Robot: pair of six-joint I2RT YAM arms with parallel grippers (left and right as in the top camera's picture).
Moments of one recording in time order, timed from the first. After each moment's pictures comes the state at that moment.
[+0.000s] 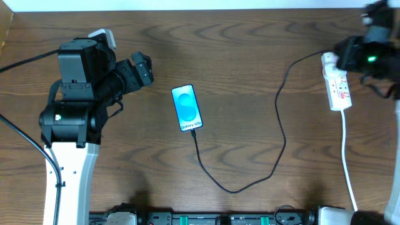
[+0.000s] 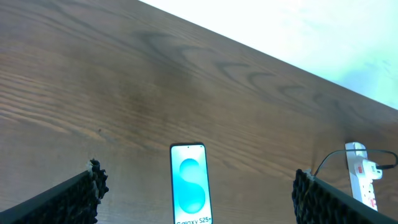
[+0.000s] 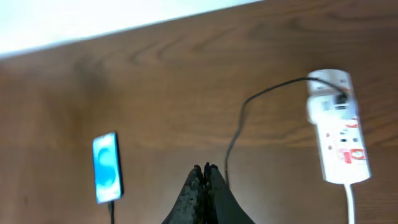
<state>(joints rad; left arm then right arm) -0.03 1.23 1.40 -0.86 0.17 -0.38 -0.09 1.47 1.79 -1.15 -0.33 0.08</state>
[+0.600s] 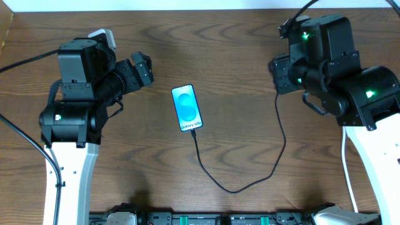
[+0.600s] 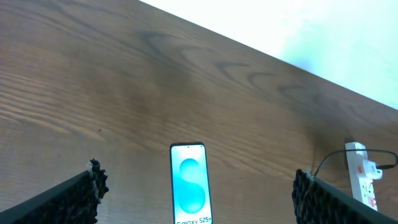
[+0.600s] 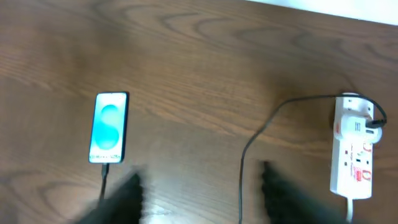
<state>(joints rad) -0.03 1.23 1.40 -0.86 0.17 -0.38 0.40 1.44 1.79 -1.18 0.04 0.14</state>
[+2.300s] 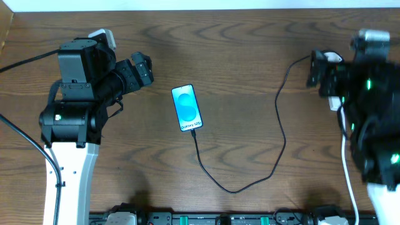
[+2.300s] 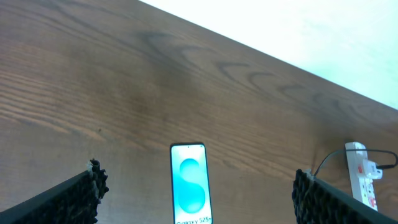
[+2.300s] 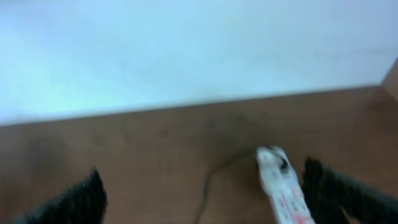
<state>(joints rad) -0.03 1.23 1.40 -0.86 0.17 -0.38 0.14 0.97 1.15 -0.51 0.14 0.14</state>
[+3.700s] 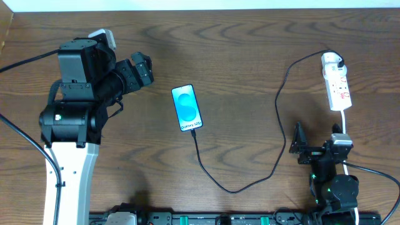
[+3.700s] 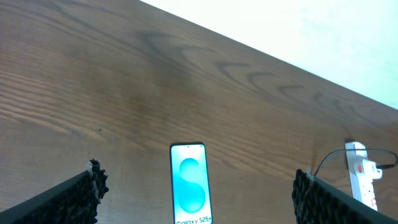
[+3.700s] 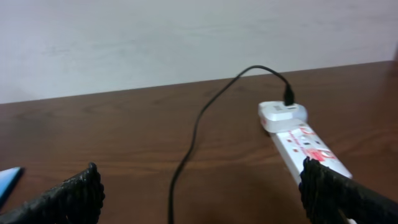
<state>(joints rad) -0.03 1.23 1.40 -0.86 0.17 -0.38 0.13 0.01 0.01 -0.06 0.11 0.14</state>
